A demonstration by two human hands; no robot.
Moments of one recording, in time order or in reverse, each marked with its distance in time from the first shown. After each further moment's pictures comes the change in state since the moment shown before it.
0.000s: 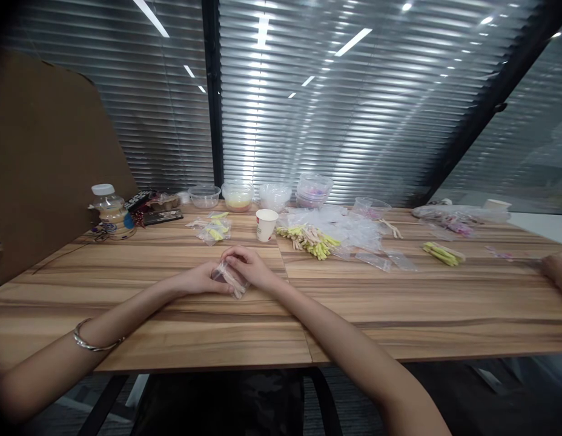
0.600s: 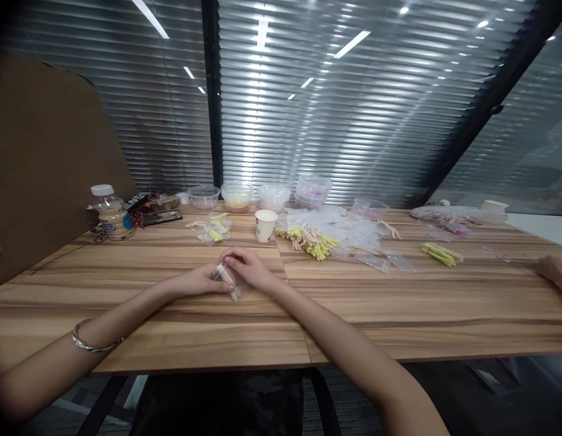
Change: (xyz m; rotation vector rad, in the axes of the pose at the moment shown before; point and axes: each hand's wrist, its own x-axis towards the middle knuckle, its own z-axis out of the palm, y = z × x) left_hand 0.000 -0.006 -0.001 0.082 0.008 -0.028; right_hand 0.000 -0.003 0.002 0.023 0.000 0.004
